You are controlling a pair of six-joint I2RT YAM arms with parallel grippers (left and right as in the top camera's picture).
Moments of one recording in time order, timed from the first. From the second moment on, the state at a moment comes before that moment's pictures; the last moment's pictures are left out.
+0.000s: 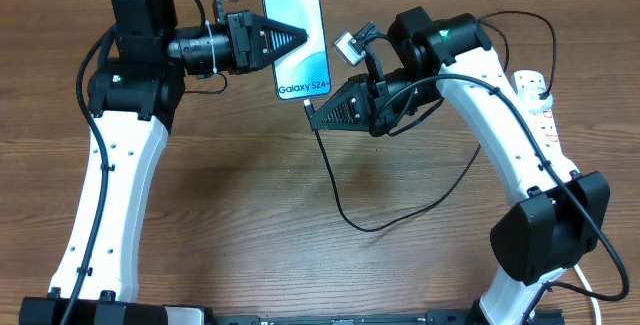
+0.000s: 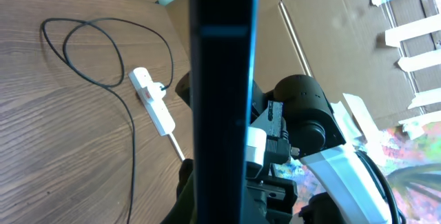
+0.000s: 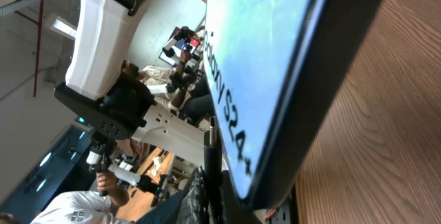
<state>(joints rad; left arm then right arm) -0.09 1.54 1.56 -0.46 1.16 -0.64 0.37 1.91 1.82 -1.53 -1.54 -0.71</state>
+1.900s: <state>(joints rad) -0.09 1.54 1.56 -0.50 1.17 -0.70 0.36 1.91 1.82 -1.49 -1.54 -0.71</state>
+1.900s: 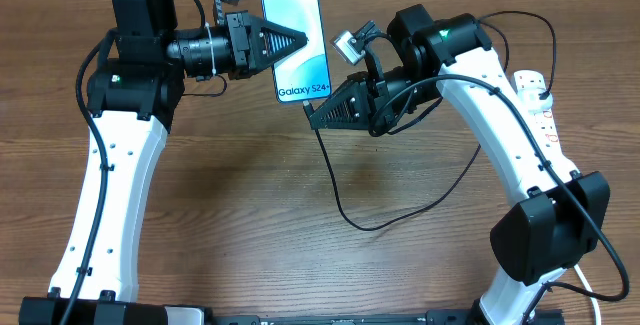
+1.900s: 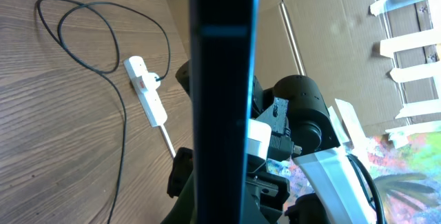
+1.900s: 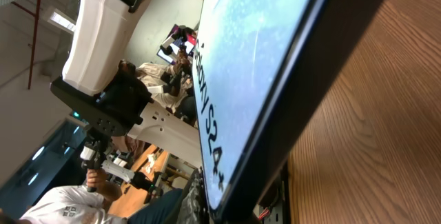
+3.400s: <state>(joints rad) -0.08 1.49 1.58 -0.52 0.90 -0.70 0.36 1.91 1.82 -0.88 -1.52 -0.01</state>
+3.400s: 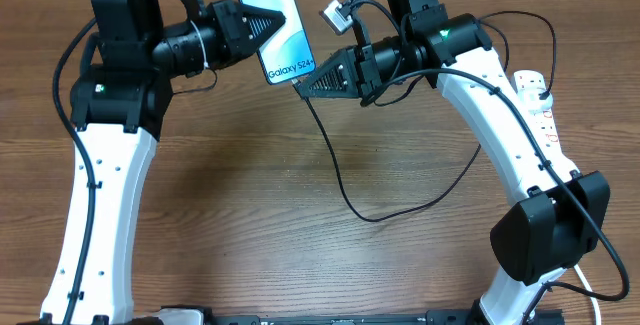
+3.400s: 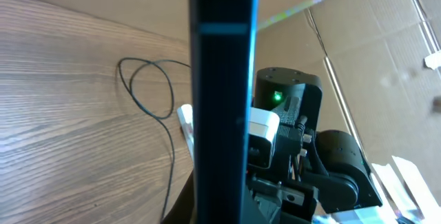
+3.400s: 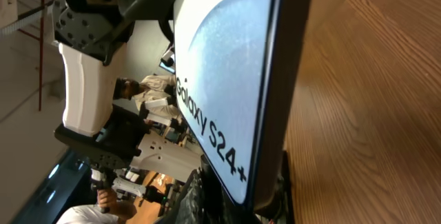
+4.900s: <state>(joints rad) -0.28 1.46 1.56 -0.94 0.32 -0.55 0.42 1.91 1.82 -1.07 -0.83 0.23</state>
